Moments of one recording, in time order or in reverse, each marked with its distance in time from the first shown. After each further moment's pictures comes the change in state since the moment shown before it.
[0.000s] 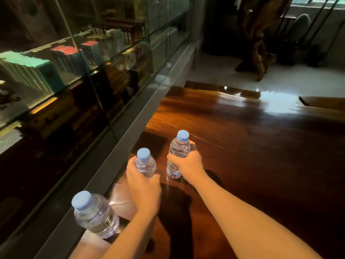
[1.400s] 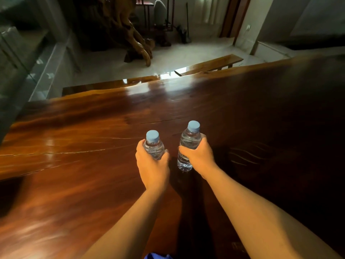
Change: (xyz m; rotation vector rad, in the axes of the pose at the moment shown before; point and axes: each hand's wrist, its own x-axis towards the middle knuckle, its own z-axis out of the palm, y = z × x) left_hand -0.221 0.071 0.262 -0.043 -0.632 0.239; right_hand -0.078 0.101 -0.360 -0.054 0.723 0.171
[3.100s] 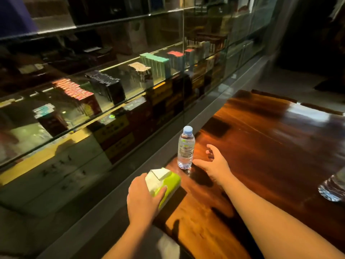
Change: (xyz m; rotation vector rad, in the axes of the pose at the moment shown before) left_hand -0.294 -0.098 -0.475 0.660 0.635 -0.443; right_hand -0.392 -0.101 0.208 -0.151 -1.094 -0.338
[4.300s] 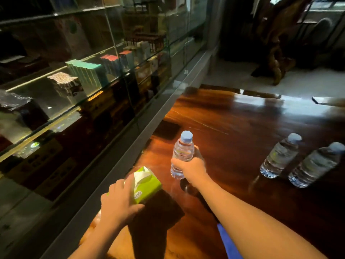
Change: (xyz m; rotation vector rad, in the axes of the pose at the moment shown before) left_hand 0.055 0.074 0.056 0.462 -0.343 0.425; right_hand 0.021 0.032 -0.072 0.292 0.351 0.039
